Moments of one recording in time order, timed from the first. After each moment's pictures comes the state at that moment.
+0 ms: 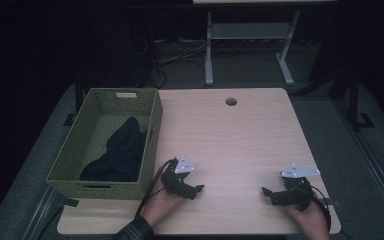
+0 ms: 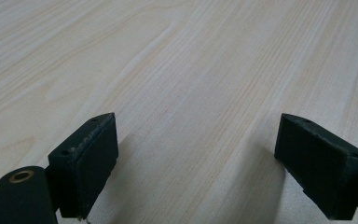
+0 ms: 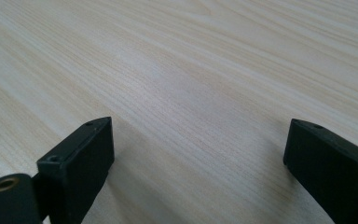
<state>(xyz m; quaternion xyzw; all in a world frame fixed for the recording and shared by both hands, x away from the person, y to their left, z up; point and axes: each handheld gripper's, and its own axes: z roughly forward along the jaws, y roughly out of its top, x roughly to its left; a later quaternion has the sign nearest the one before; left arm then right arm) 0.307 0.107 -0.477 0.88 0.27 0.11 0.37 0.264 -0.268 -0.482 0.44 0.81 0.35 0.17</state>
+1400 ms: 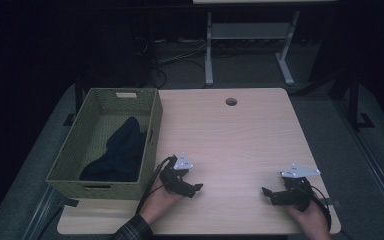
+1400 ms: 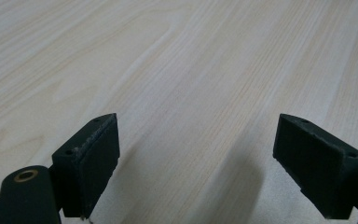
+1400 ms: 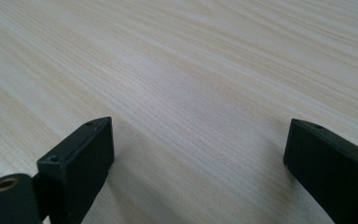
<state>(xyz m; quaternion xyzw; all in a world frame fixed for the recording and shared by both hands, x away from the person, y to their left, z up) 0.310 0.109 -0.461 0.89 0.27 0.09 0.36 0.264 -0.268 -0.482 0.44 0.81 0.35 0.17</state>
